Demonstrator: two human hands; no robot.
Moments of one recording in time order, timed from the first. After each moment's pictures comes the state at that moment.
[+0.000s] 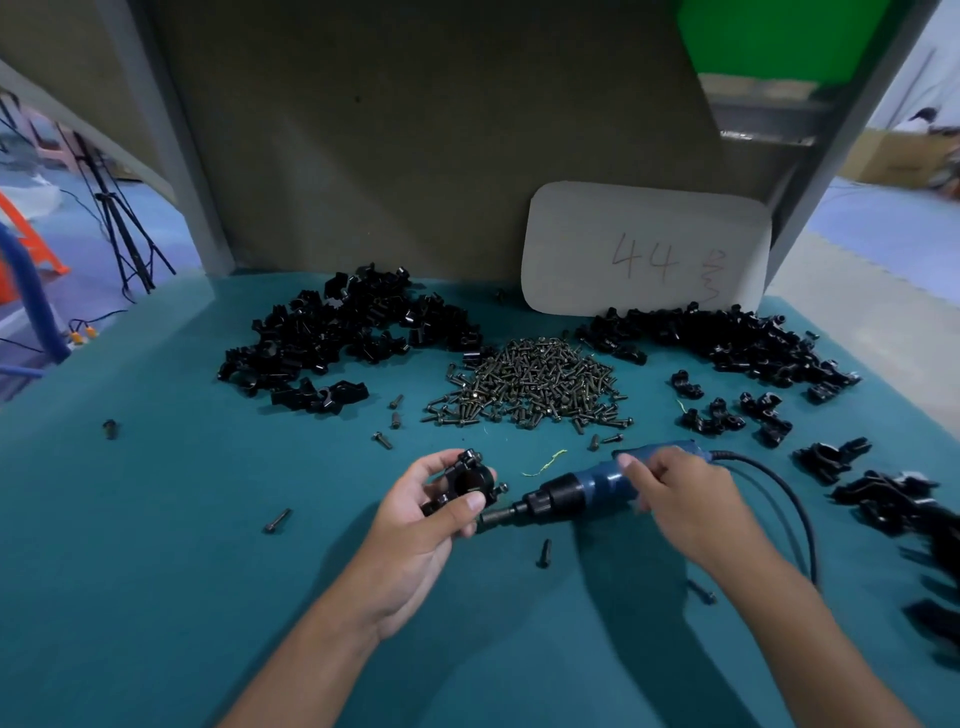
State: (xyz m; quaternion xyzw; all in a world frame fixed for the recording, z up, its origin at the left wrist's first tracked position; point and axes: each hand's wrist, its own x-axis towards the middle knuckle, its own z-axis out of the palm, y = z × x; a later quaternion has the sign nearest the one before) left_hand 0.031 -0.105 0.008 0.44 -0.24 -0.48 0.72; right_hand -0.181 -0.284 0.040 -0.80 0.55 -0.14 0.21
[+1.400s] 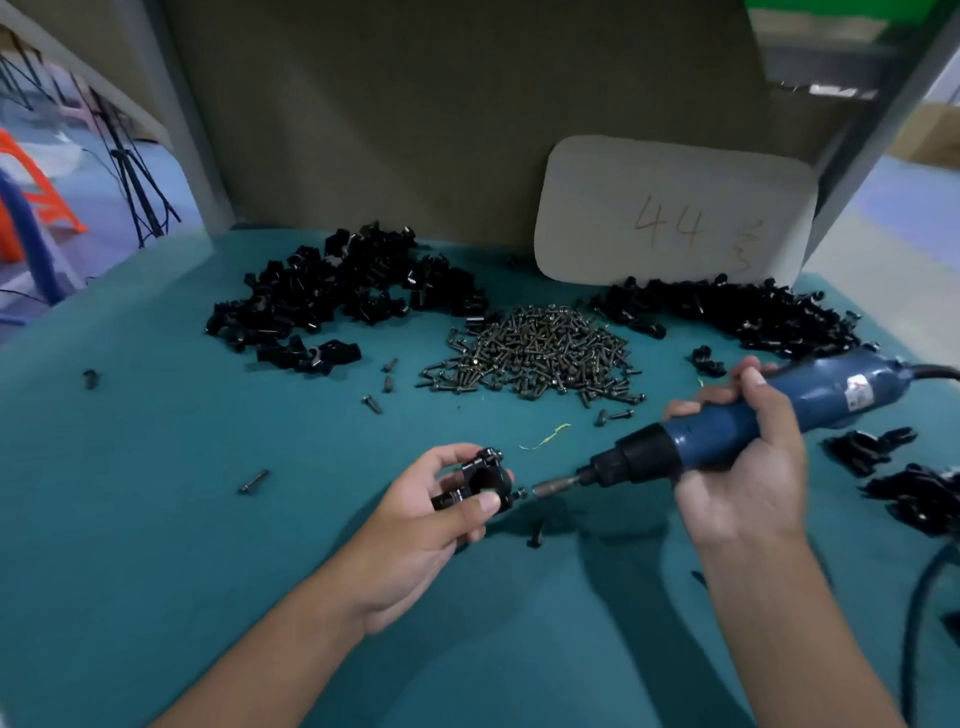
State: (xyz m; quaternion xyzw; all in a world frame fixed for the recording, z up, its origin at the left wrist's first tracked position) left_hand 0.006 -0.105 0.011 0.47 -0.23 -0.51 0.68; right_hand -0.159 -0.272 0.063 -0.22 0.20 -0.60 0.74
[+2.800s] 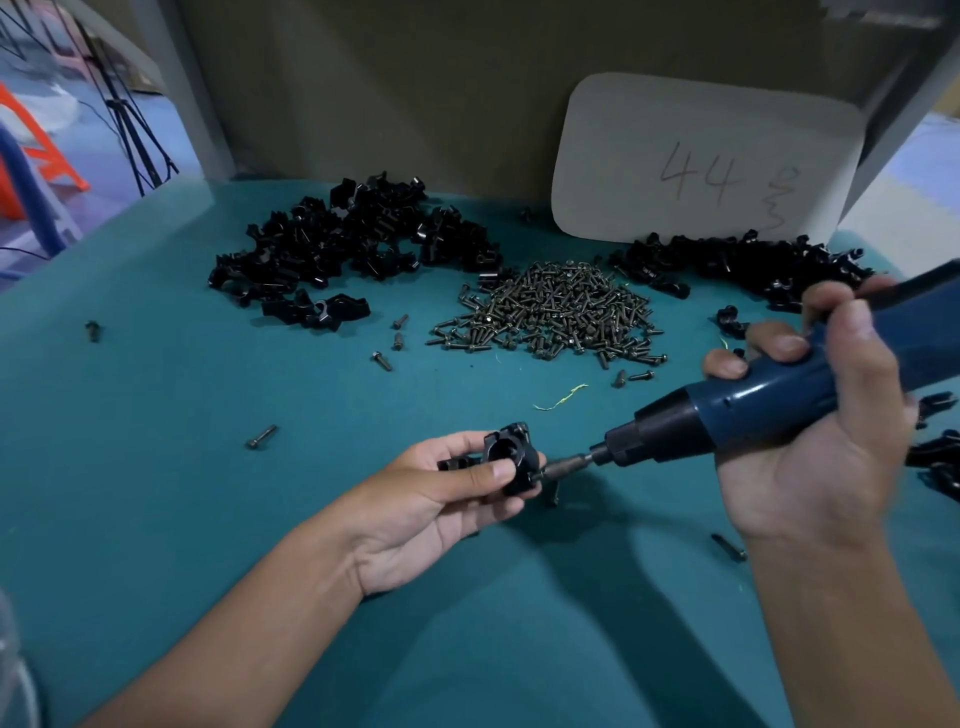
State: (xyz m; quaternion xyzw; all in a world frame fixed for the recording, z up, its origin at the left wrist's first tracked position) left_hand 0.015 -0.099 0.018 0.39 -0.12 -0.66 0.64; right_hand -0.164 -0.230 0.090 -0.42 0.10 -0.61 0.66
